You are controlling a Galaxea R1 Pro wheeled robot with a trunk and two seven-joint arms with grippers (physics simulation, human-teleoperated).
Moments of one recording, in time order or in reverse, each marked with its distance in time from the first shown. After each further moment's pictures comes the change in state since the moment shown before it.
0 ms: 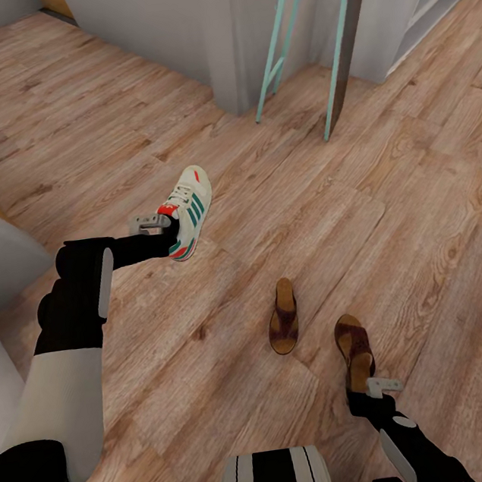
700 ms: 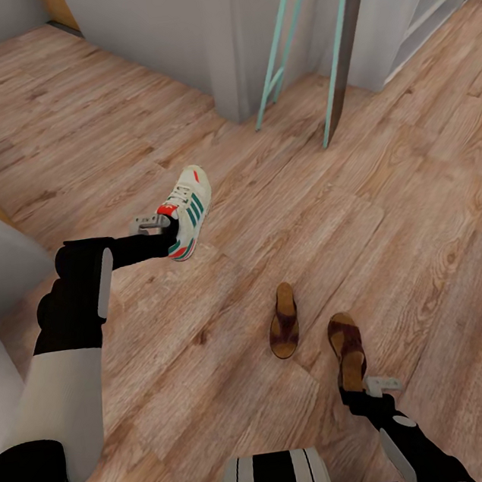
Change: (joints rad) left arm 0.000 0.002 0.000 0.000 0.001 0.000 0.001; right arm 0.000 0.000 0.002 -0.006 0.000 0.000 0.000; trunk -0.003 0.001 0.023
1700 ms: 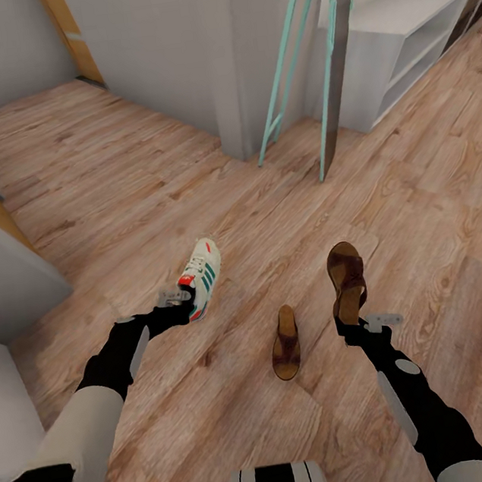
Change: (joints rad) left arm 0.157 -0.005 0.005 0.576 0.070 -0.584 0.084; right arm 0.000 0.001 0.006 -0.491 0.008 0.088 0.000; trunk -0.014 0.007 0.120
